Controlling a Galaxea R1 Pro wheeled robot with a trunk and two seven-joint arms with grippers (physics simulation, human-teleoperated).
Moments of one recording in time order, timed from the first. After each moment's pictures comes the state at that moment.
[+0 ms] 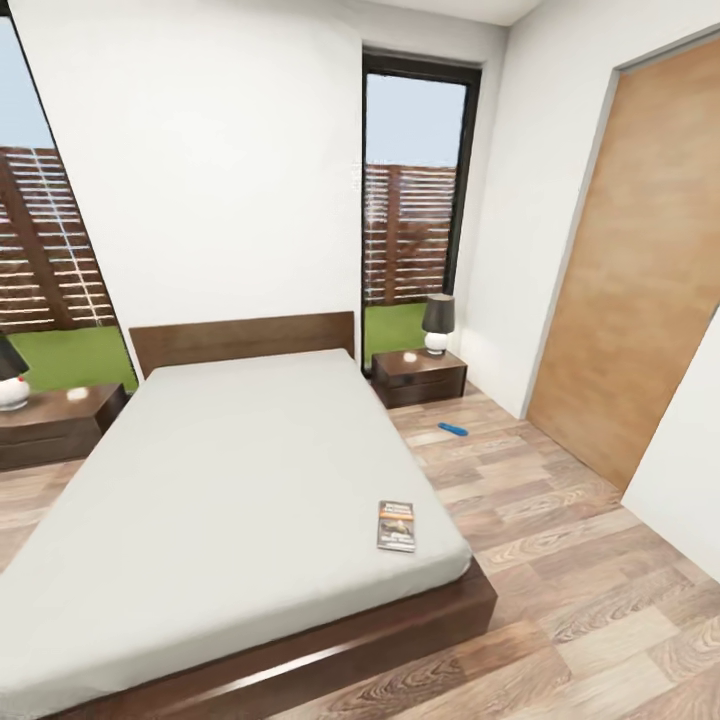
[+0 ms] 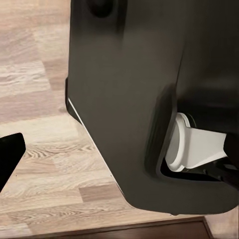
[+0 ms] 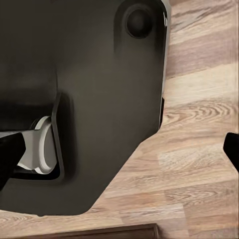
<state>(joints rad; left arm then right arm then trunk) 0.00 -0.03 0.05 -0.01 0.08 -0.01 0.00 -0.01 -0.05 0.00 -0.04 0.00 -0.01 0.14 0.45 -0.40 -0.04</state>
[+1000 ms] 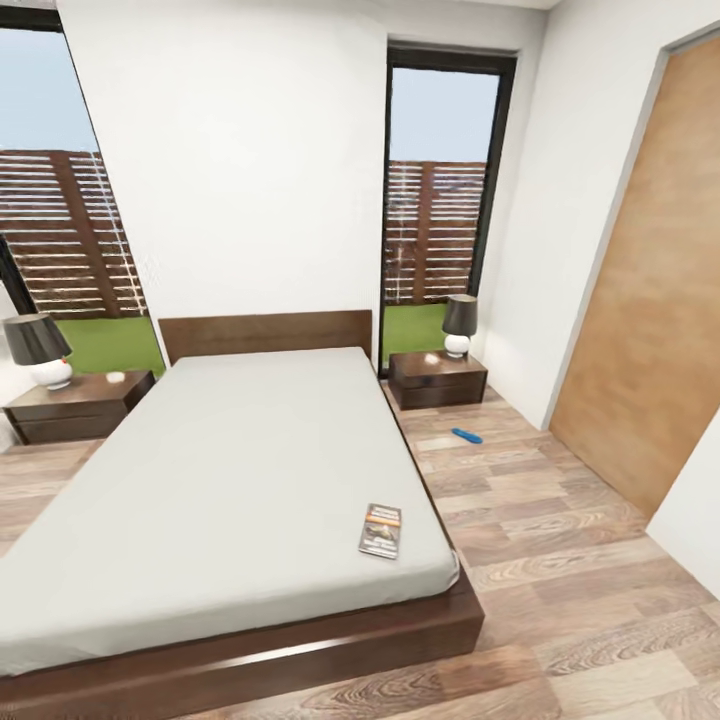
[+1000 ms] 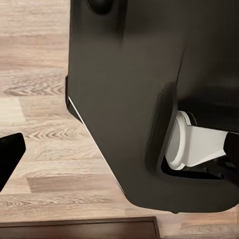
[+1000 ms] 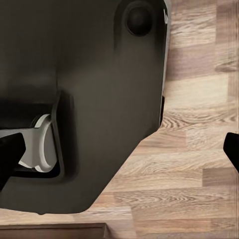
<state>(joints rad) 0.00 -0.03 0.05 -0.01 0.08 -0.01 0.00 -0.01 -0.05 0.00 -0.04 0.00 -0.01 0.14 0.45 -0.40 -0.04</state>
